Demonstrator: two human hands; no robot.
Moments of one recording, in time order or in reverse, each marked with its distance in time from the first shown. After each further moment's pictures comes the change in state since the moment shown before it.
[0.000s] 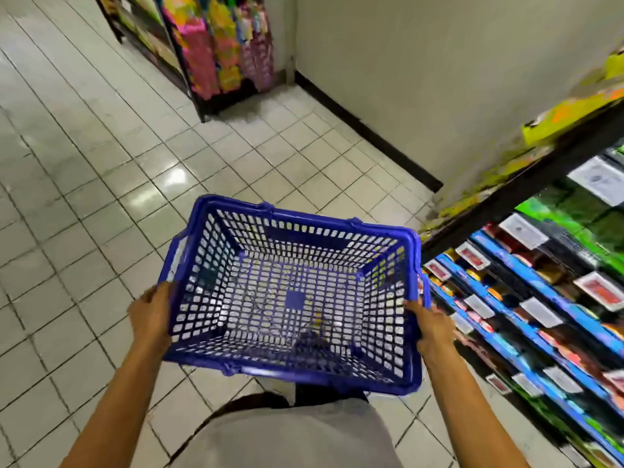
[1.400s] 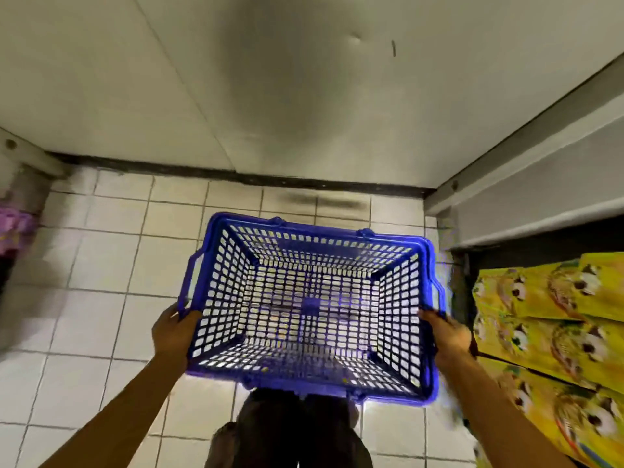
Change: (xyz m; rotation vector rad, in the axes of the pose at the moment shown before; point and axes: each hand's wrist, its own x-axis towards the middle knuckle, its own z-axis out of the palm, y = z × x) left_hand 0.547 0.224 0.965 0.702 -0.535 0.138; right_hand 0.701 -0.251 0.424 0.359 0.472 0.342
